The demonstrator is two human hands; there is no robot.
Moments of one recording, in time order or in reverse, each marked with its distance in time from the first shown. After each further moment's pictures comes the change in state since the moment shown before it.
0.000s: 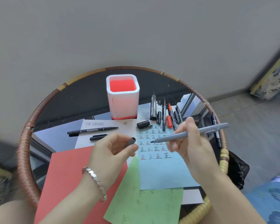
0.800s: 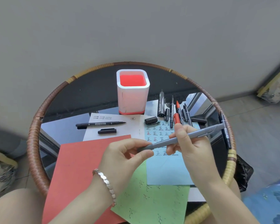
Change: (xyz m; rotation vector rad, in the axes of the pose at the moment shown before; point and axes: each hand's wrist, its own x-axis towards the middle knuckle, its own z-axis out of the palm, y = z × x) left_hand -0.014 -0.008 -0.001 0.078 -0.068 0.116; right_hand -0.011 0.011 0.021 -0.168 0.009 -0.149
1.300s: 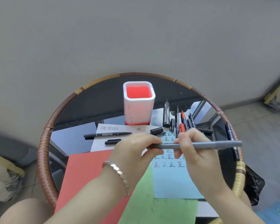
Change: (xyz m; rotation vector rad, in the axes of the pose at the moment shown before) left_hand 0.029 0.007 -0.006 0.498 -0.049 0.509; right_hand 0.005 -0.003 0.004 -0.118 -0.044 -0.254
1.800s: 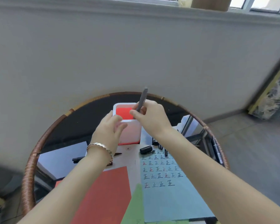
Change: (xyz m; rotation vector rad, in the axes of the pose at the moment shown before) left_hand 0.073 -0.051 -0.011 0.193 0.173 -0.263; right_hand 0.128 -0.010 0.046 -0.563 -0.151 -0.041
